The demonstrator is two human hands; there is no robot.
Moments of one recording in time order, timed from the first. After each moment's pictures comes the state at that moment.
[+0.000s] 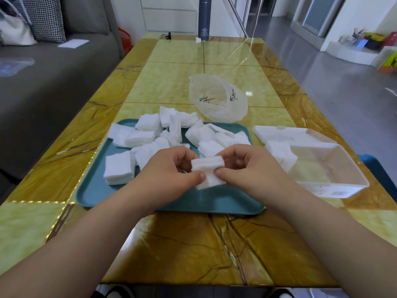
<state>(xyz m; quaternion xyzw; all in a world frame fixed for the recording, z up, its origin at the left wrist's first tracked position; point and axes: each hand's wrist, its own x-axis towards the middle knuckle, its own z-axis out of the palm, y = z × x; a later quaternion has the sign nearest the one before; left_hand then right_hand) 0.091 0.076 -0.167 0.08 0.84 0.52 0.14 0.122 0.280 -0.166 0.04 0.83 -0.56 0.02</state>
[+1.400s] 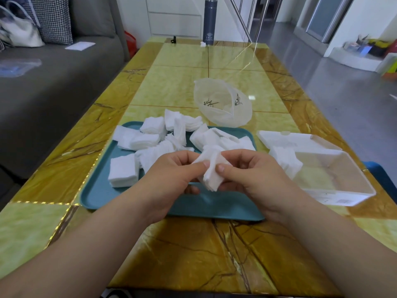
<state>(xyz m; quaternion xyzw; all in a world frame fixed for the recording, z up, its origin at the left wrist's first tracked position) 0.092 0.081 -0.169 0.01 0.70 0.68 0.22 0.121 0.272 -0.168 0.07 0.67 -0.74 0.06</state>
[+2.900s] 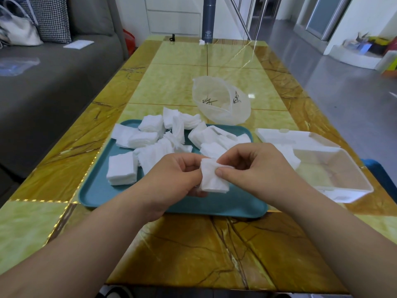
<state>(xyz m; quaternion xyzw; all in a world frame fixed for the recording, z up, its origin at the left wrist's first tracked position) 0.094 0.084 -0.170 0.09 0.71 0.65 0.26 0.123 0.281 -0.146 -0.02 0.87 -0.49 -0.01</state>
